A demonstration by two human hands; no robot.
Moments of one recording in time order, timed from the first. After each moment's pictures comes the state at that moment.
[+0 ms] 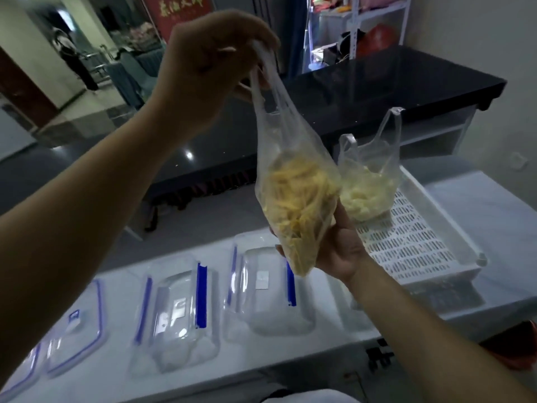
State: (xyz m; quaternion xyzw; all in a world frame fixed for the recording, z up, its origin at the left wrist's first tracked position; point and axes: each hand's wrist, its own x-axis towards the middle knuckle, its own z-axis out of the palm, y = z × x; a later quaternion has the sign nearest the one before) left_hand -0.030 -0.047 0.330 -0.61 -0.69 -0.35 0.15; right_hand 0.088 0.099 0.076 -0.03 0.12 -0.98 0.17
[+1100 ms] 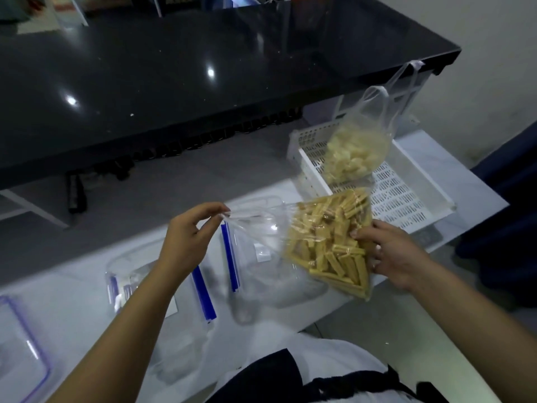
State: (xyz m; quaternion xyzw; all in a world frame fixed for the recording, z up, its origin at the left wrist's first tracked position) left_hand -0.087 -0.201 0.043 -0.30 -0.81 -0.48 -0.13; right_hand 0.141 0.063 0.061 0.48 0.52 -0.70 -0.05
